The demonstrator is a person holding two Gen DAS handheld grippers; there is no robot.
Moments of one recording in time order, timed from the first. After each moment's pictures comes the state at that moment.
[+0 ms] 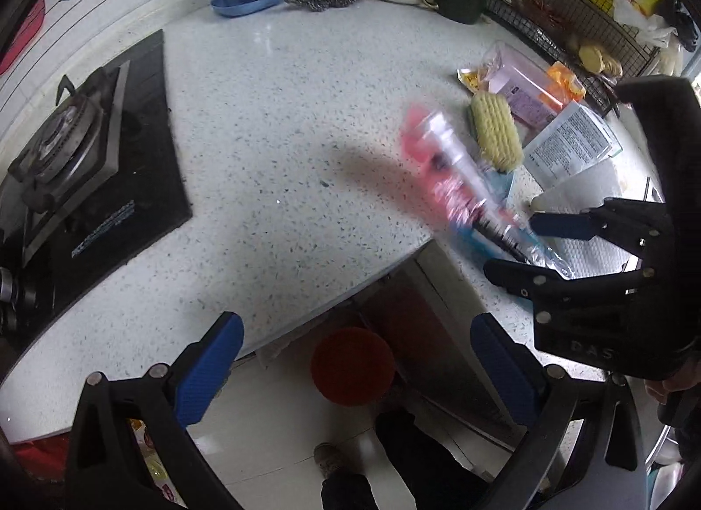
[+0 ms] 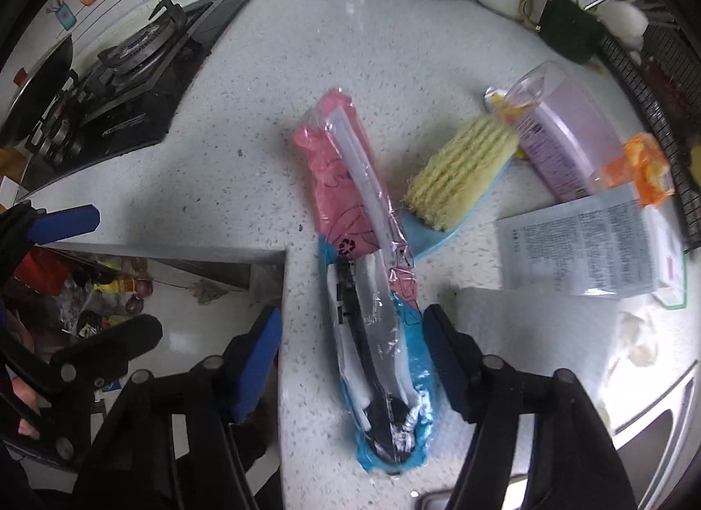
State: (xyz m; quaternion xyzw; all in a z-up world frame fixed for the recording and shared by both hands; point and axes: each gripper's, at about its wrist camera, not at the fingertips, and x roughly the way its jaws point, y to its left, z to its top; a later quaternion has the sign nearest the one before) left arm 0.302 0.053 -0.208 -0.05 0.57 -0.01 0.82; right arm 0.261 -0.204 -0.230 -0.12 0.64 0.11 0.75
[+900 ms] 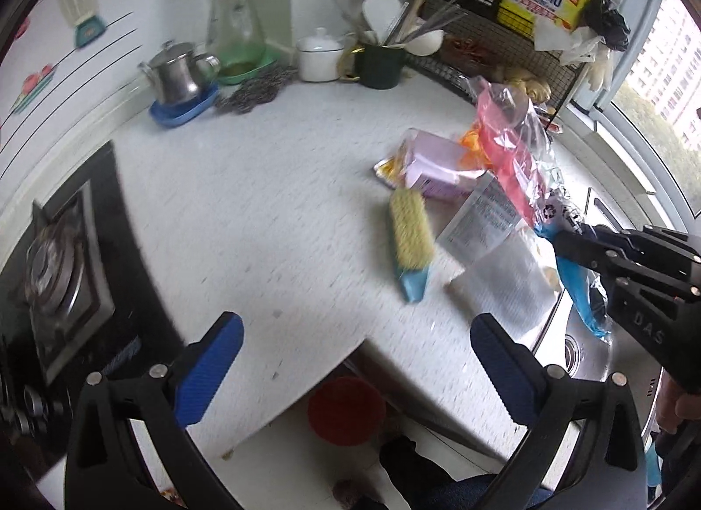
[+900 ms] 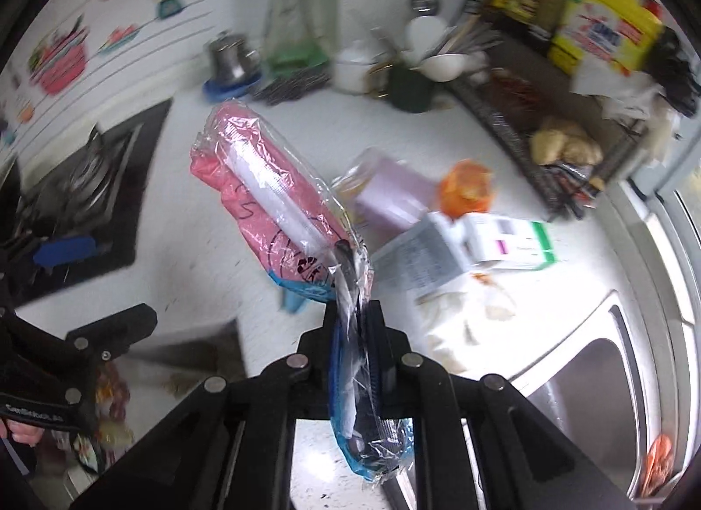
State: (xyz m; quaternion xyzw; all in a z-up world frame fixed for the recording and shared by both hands) left arm 0.352 0.027 -0.127 0.01 0.52 -0.11 0.85; right arm 0.219 -0.253 -0.094 -0.06 0.53 -0.06 0.84
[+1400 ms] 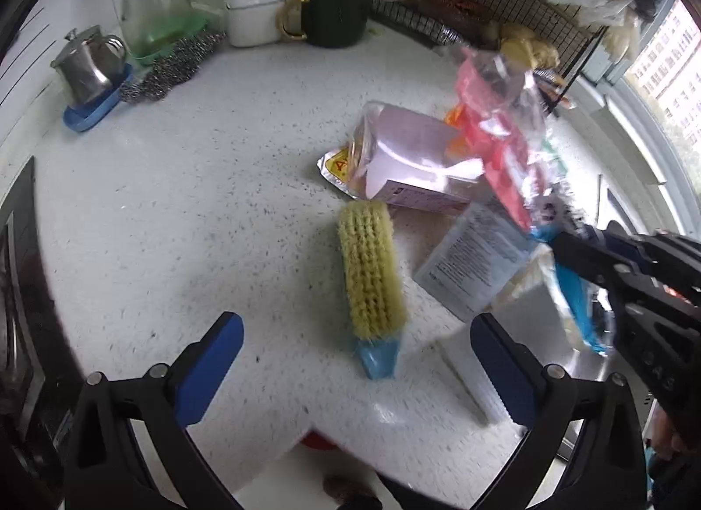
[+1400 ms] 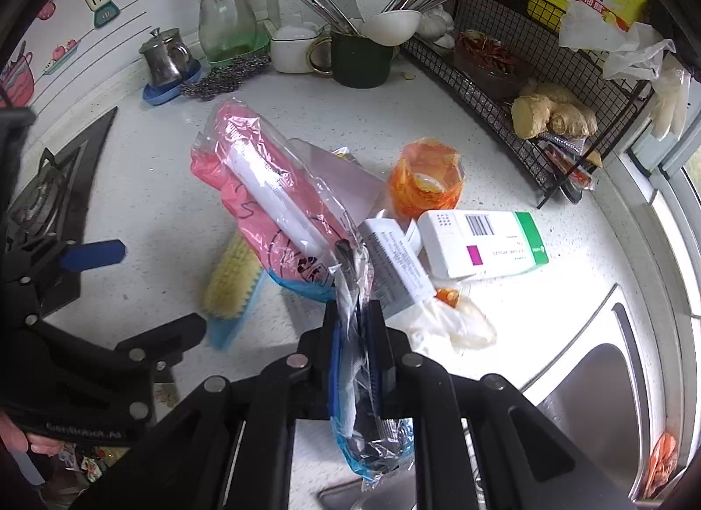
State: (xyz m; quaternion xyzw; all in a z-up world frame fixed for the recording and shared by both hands) left arm 0.438 -0.025 -0.192 0.01 0.57 -0.15 0.81; right arm 0.274 -0.293 -0.135 -0.05 0.56 -0.09 0.82
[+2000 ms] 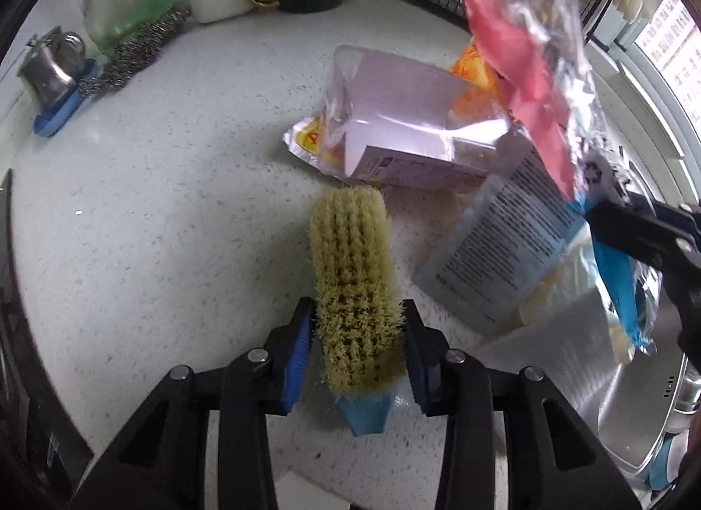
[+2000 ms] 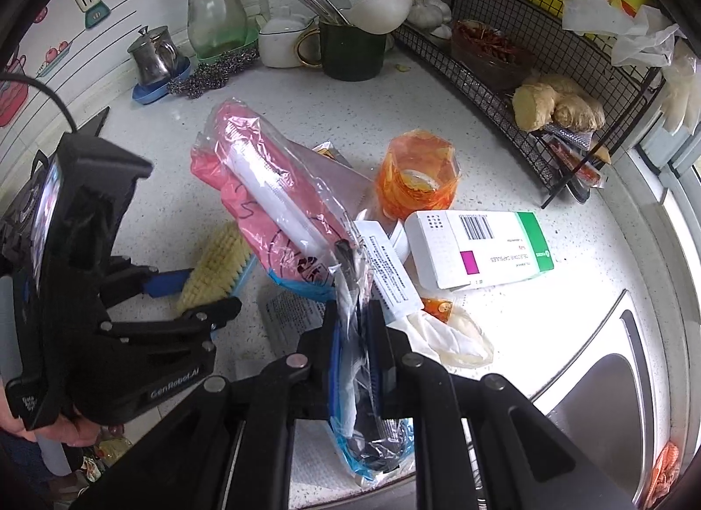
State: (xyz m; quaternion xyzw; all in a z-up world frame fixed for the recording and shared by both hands) left arm 0.451 -0.043 -0.230 0.04 0.58 -0.15 0.80; right arm 0.282 -0.313 -0.146 -0.04 0.57 -0.08 0.82
